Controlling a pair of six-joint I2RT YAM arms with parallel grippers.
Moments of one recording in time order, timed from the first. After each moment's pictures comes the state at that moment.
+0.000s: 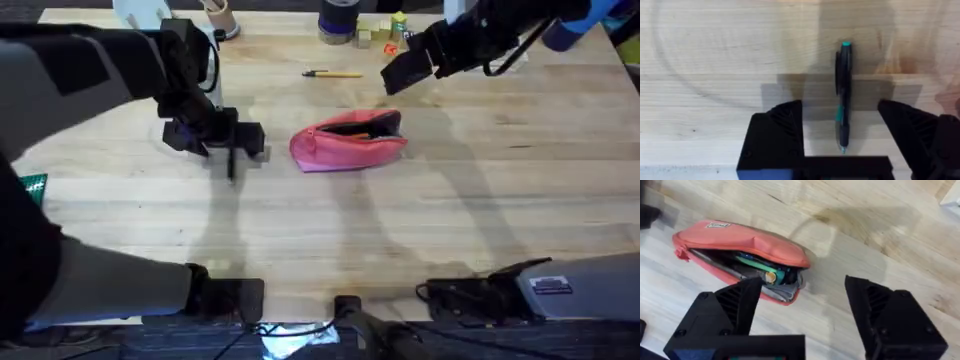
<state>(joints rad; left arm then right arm) -0.01 1.62 0.97 -0.81 0.02 -0.04 0.27 1.59 1.50 -1.09 -0.13 -0.12</state>
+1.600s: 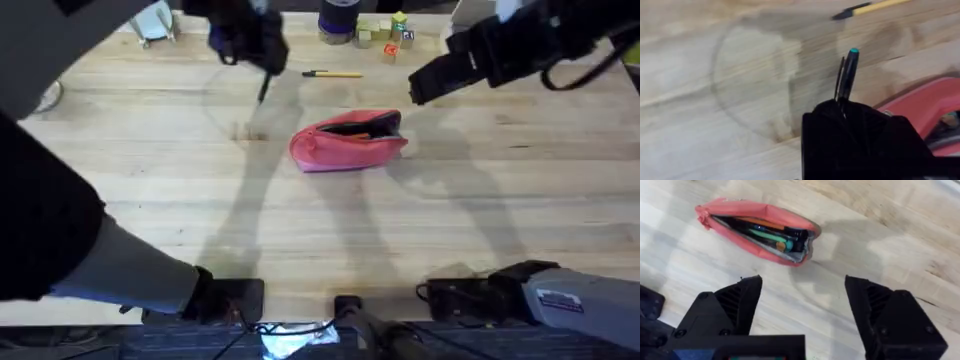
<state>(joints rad) -0.22 1.72 1.51 -0.93 0.09 0.00 0.27 1.38 1.50 -1.27 -0.13 -0.10</state>
